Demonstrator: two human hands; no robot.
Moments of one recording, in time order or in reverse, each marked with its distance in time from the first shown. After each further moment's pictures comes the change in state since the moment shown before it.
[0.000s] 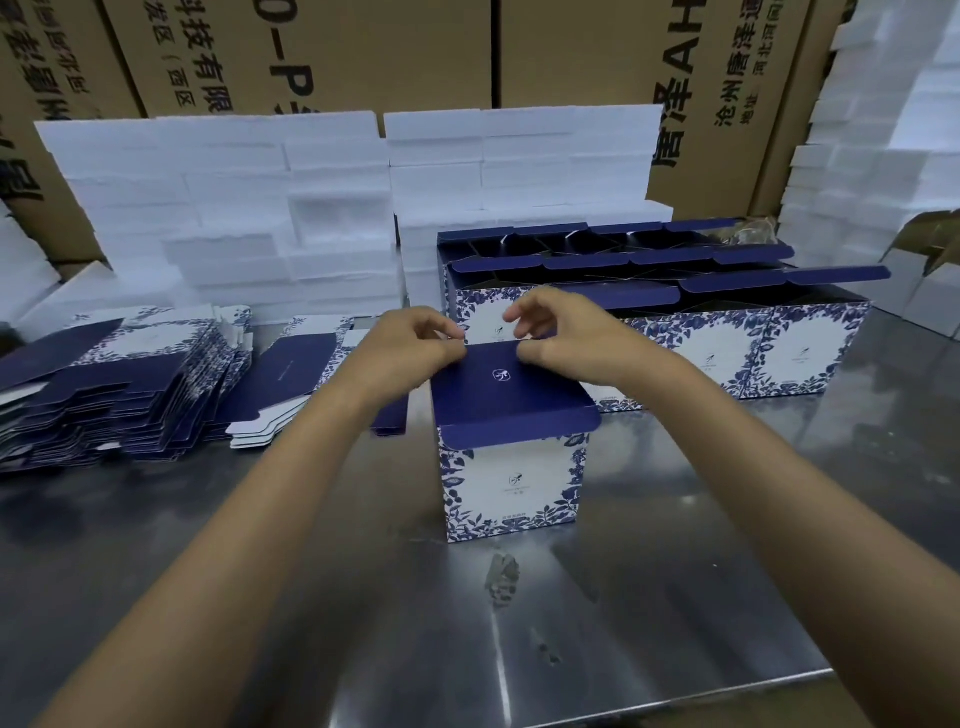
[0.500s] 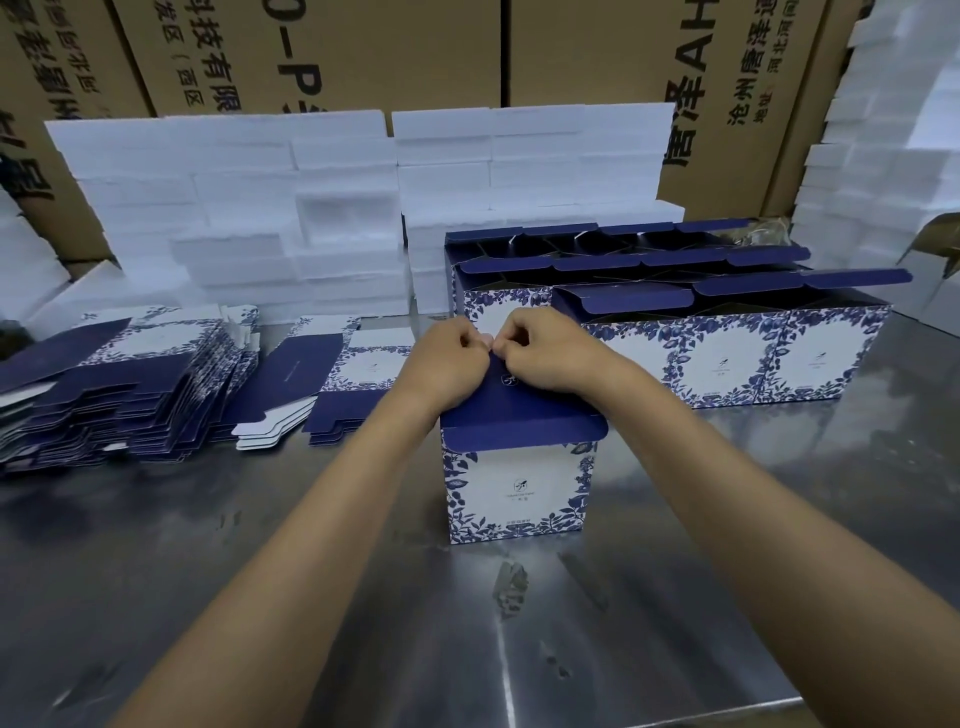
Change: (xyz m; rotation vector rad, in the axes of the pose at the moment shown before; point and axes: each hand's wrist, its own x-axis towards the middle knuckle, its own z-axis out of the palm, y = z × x) left_hand 0.015 0.003 0.034 0.093 0.039 -0.037; right_hand 0.020 -0.010 0.028 -0.129 0.015 0.062
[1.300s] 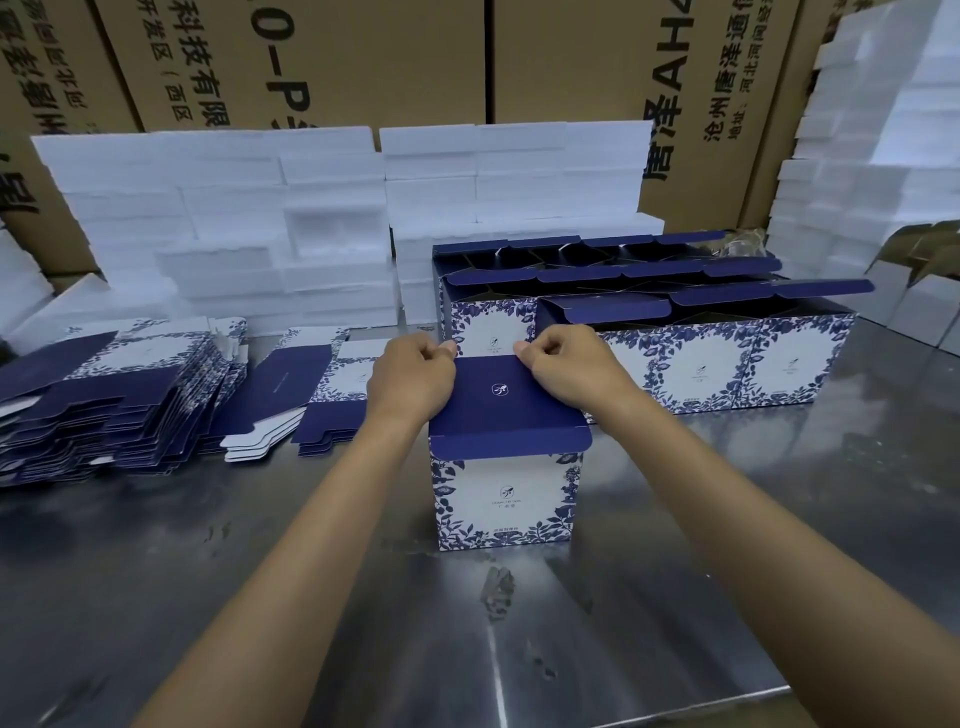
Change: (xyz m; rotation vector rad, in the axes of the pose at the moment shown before) left_hand -0.002 -0.014 -0.002 -0.095 0.179 -0.108; right_hand -0.012 0.033 -0.006 0.171 0.183 0.160
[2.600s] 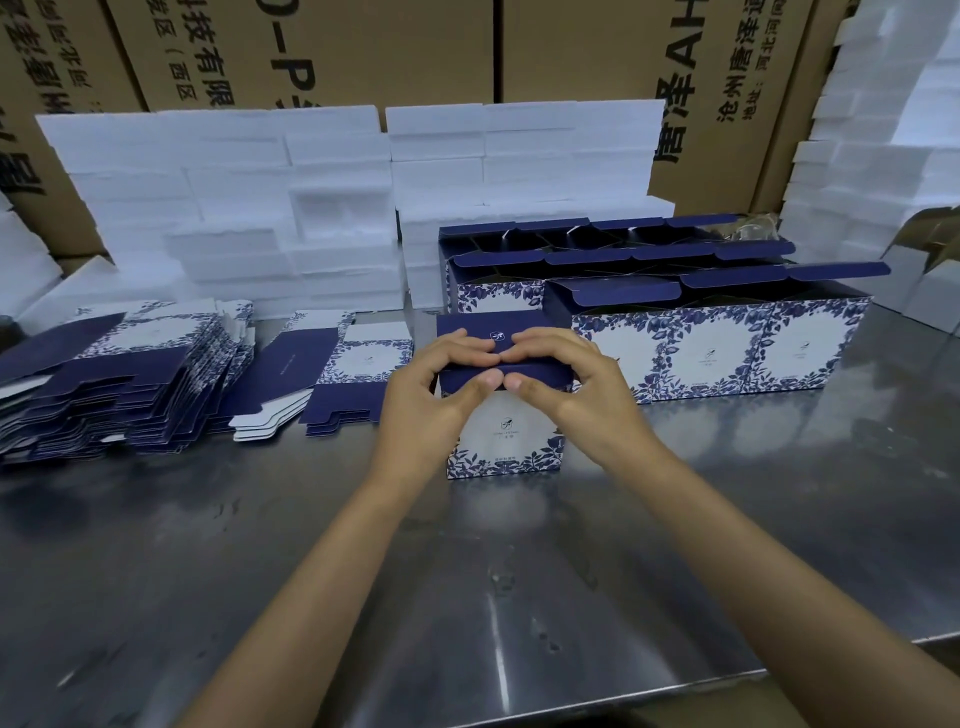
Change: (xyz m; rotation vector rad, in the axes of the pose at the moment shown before) left_hand -0.054 -0.029 0.003 -0.410 -0.081 0.425; right_hand -0.060 0.016 0.015 0.364 0.054 -0.396
